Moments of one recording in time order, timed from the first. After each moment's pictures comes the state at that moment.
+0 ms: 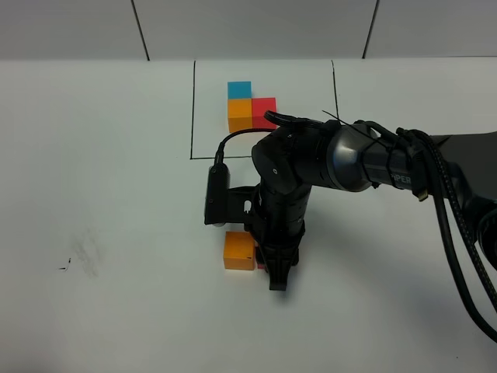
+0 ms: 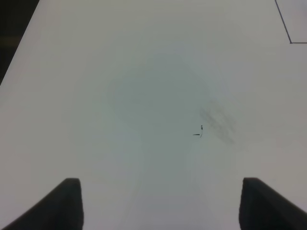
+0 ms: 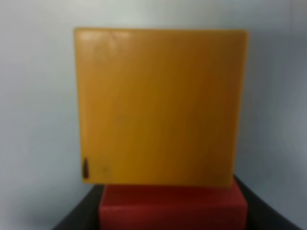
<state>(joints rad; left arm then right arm) 0.03 0.00 -0.51 0.07 1.07 -0.01 0.75 2.14 -1.40 0.05 0.82 -0.76</state>
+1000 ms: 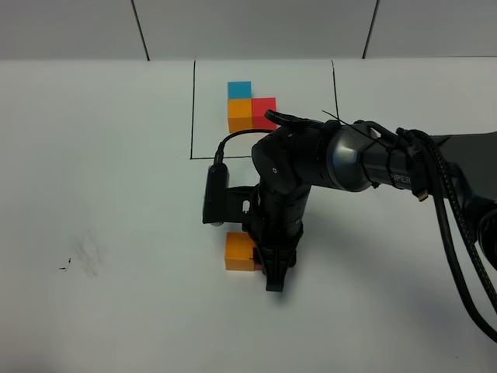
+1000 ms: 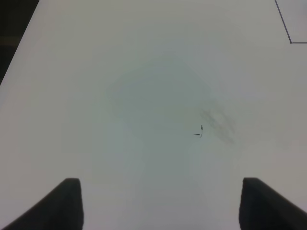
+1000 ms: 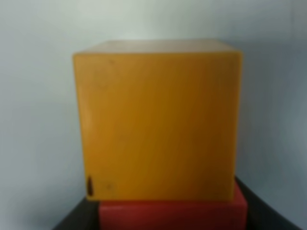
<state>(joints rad) 0.03 0.00 -0.51 0.07 1.07 -0.01 0.75 2.14 -1.40 0.07 0.82 -0.76</state>
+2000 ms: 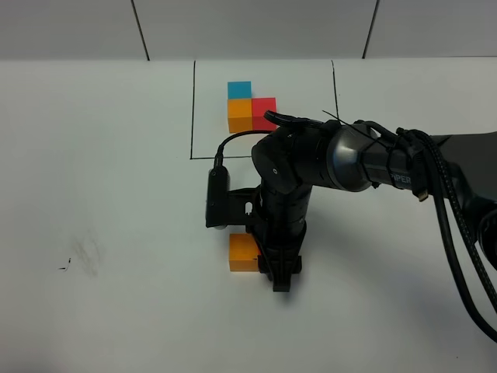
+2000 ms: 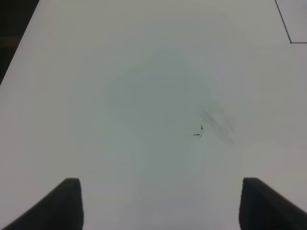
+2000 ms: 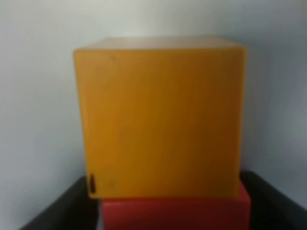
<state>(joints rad) 0.03 0.00 -0.51 0.07 1.07 -0.01 0.75 2.14 -1.40 0.04 0.84 -0.79</state>
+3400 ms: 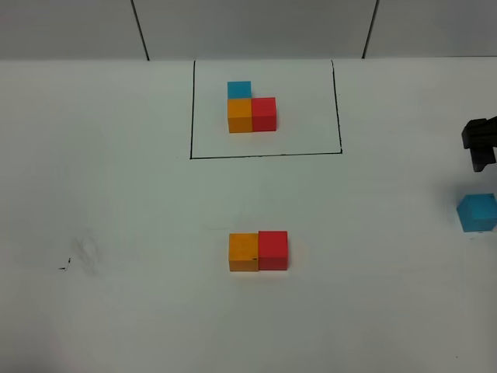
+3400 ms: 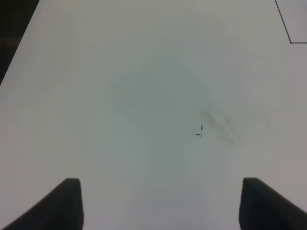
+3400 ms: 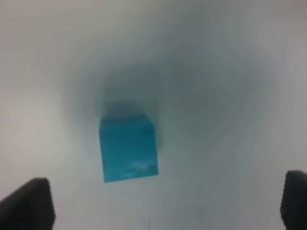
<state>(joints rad) 0.03 0.00 -0.51 0.07 1.07 -0.01 0.05 1.65 -1.17 -0.23 0.92 0.22</state>
